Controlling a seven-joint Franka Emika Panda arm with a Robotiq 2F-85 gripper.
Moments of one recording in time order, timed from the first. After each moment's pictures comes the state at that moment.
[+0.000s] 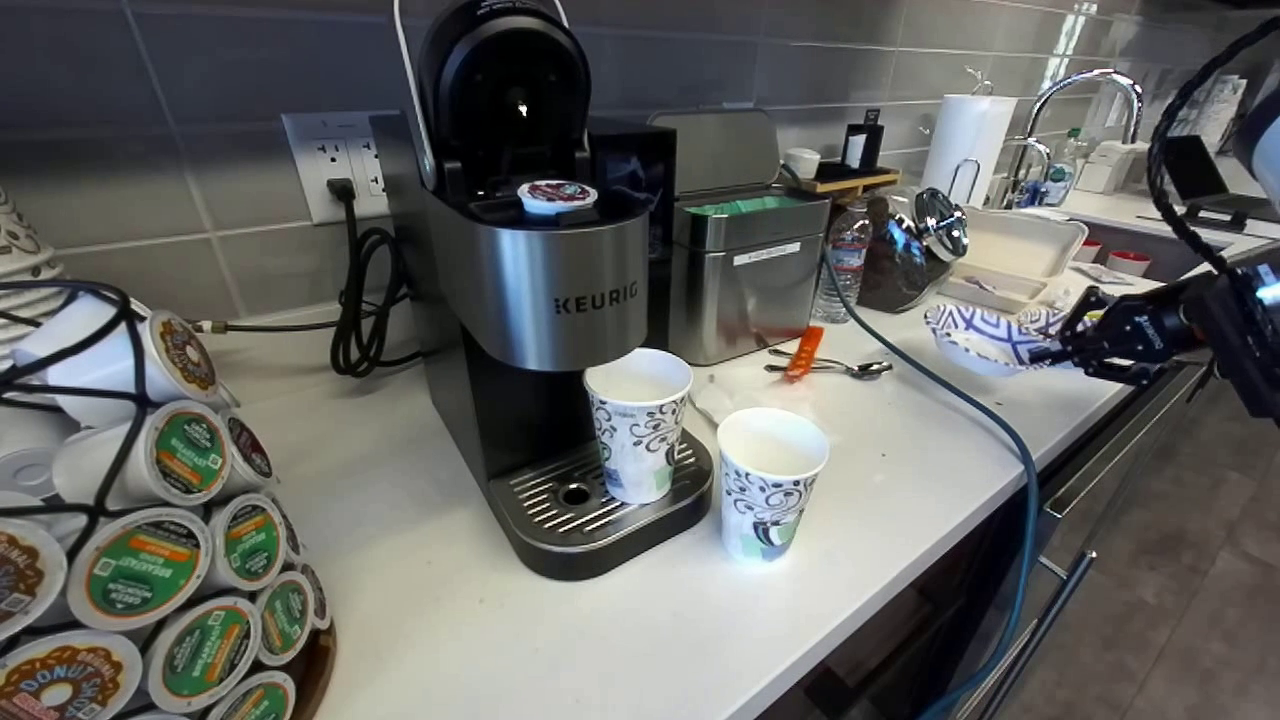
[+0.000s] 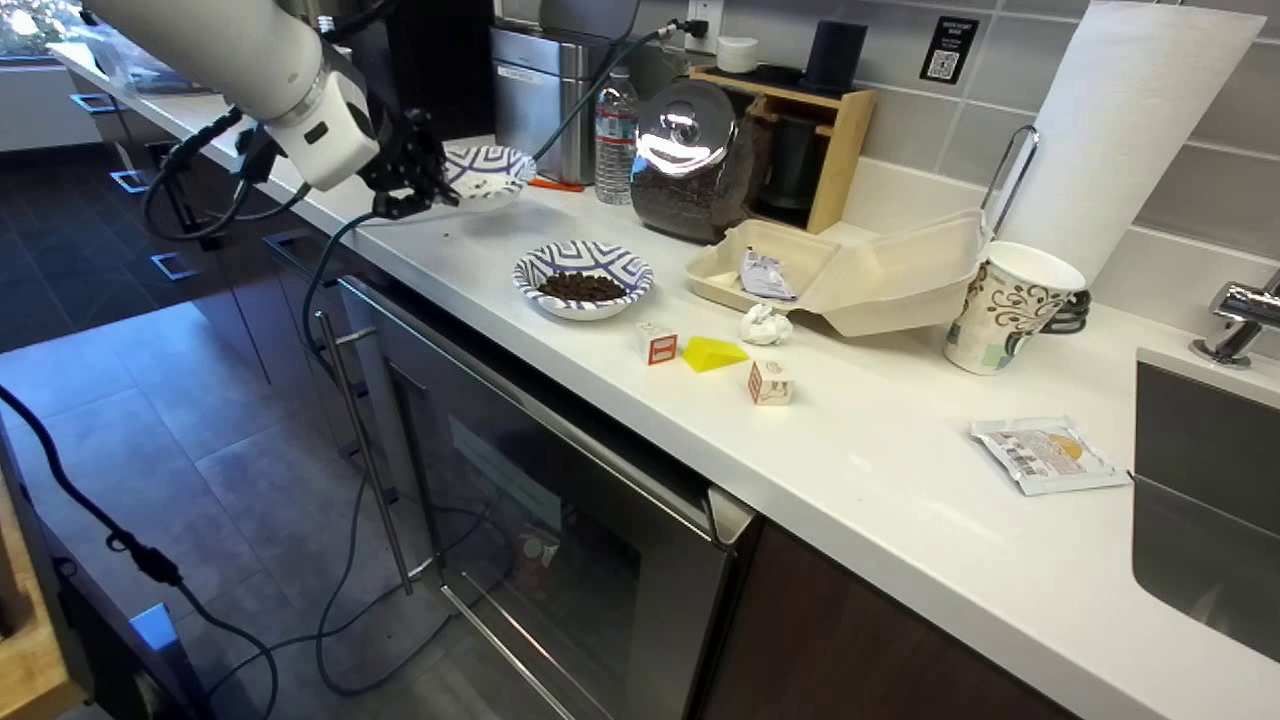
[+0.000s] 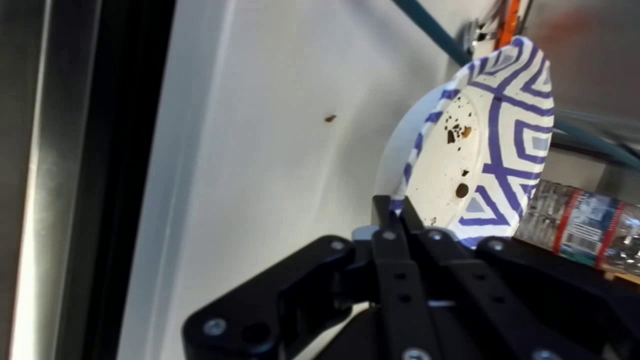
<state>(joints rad) -0.13 0.05 -0.10 -2.49 2.02 2.75 -0.93</state>
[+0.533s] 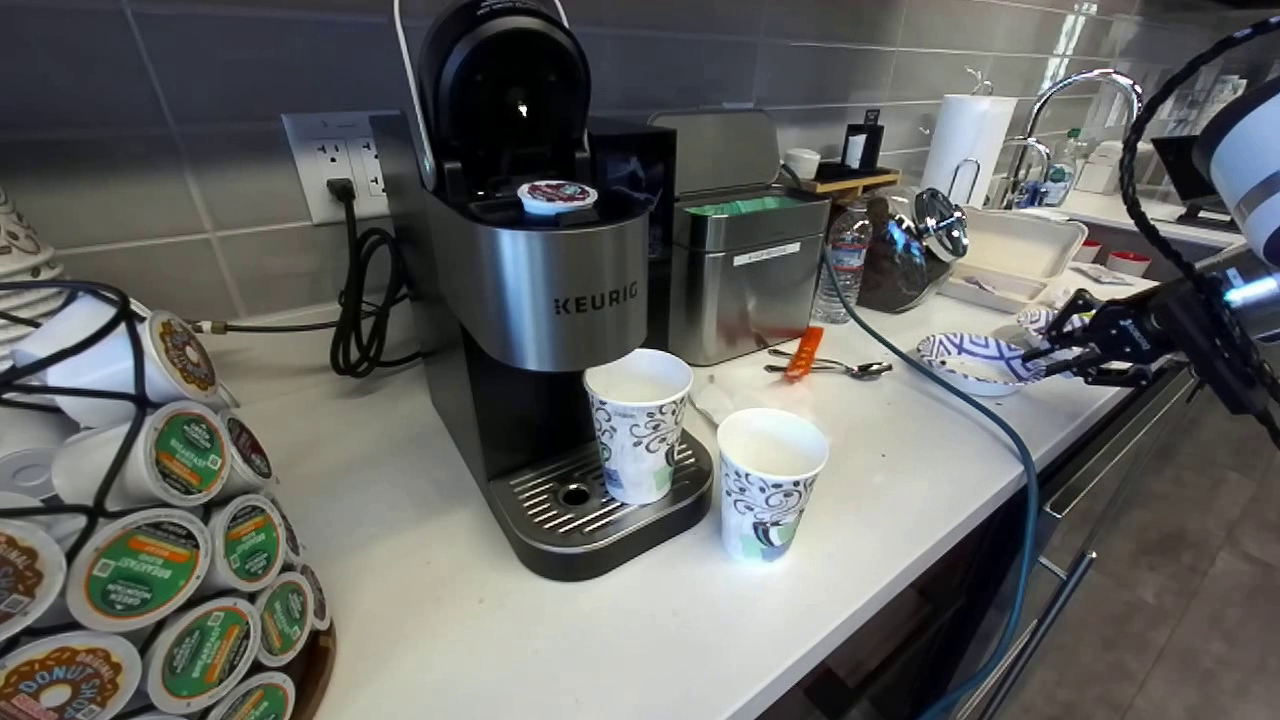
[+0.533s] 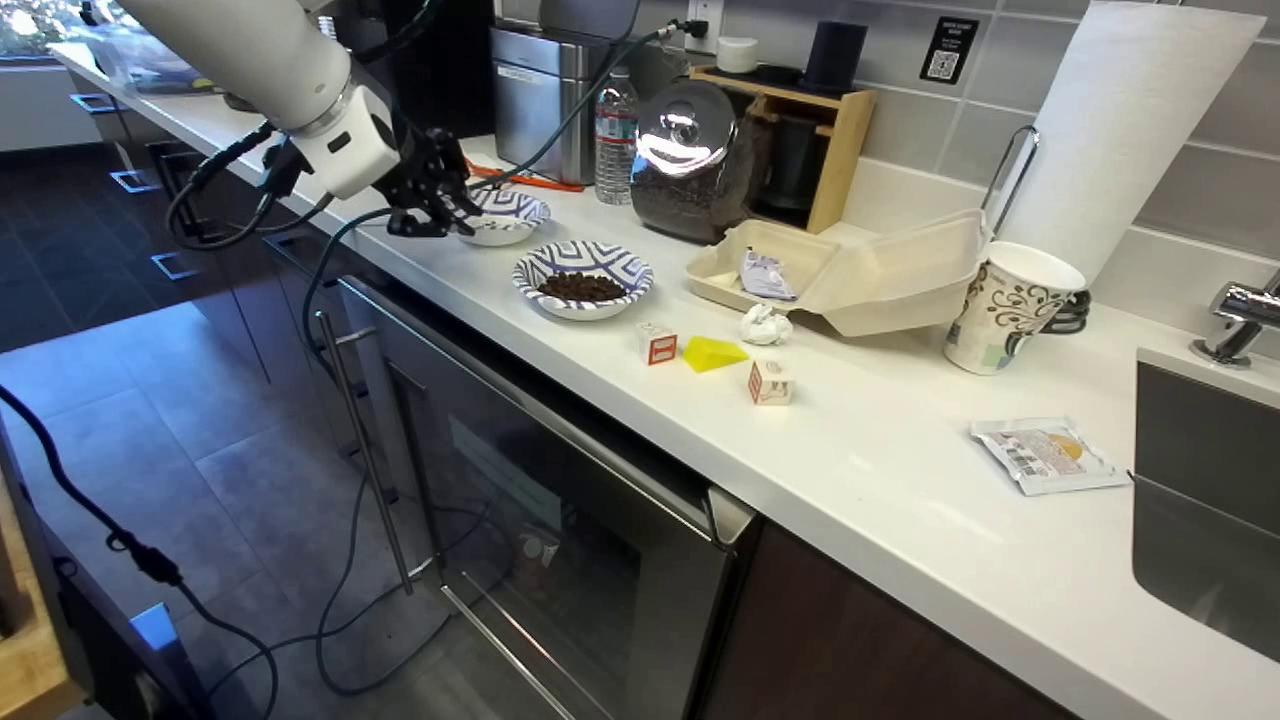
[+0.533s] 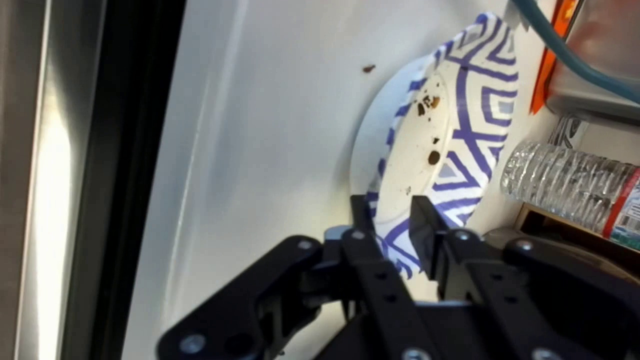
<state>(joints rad) -0.13 0.12 -0.10 -2.41 2.02 2.85 -0.93</state>
